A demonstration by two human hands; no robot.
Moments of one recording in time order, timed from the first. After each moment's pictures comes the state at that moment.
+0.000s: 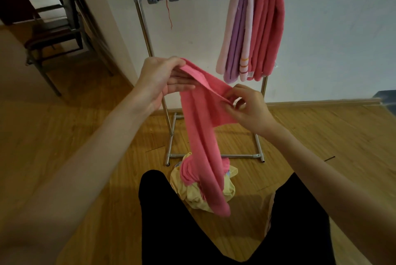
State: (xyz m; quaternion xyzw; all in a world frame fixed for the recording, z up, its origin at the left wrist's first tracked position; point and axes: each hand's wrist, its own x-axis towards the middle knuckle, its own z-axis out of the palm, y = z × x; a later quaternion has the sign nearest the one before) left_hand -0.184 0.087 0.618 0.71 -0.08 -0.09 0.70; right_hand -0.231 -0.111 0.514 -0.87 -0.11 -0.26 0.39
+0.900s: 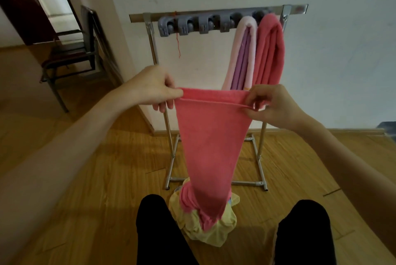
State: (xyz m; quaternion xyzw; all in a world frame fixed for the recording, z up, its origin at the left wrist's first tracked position) left_hand -0.156 0.111 0.667 0.94 -0.25 -0.02 0.22; right_hand -0.218 -0.164 0.588 -0.88 -0.20 -0.22 0.36
